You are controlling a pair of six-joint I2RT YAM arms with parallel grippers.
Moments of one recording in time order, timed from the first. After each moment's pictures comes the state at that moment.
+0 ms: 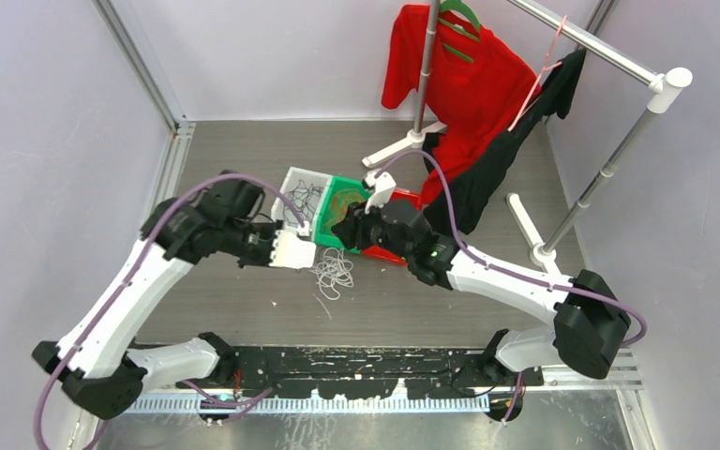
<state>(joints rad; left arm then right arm) -0.64 1.15 1.36 -1.31 0.34 1.11 0.87 1.32 0.86 0.17 0.09 0.45</state>
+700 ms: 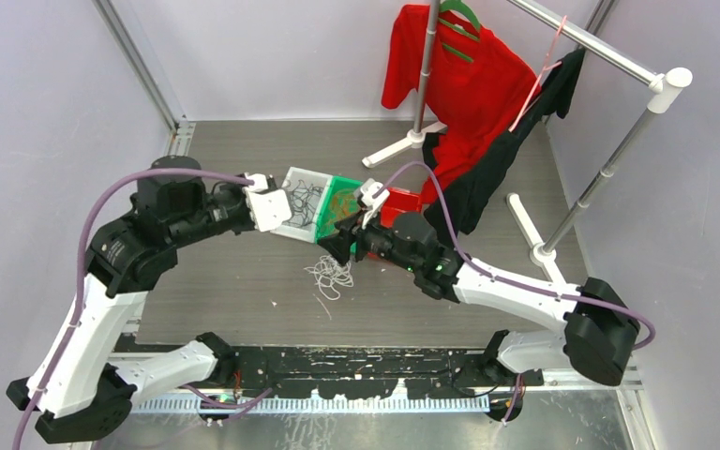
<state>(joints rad) -0.64 0.99 1.55 -0.97 0.24 0.85 0.94 1.28 0.78 0.41 -0.08 0.27</state>
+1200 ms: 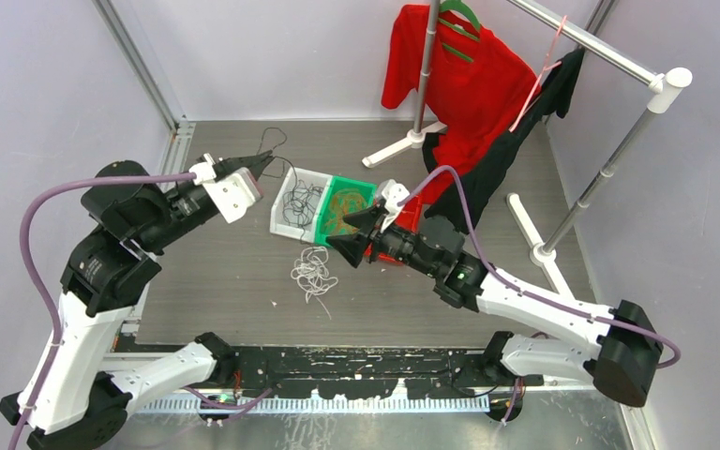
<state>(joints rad) -0.64 0.92 1.56 -0.59 0.26 0.73 0.94 1.07 0.72 0.43 -0.09 0.18</state>
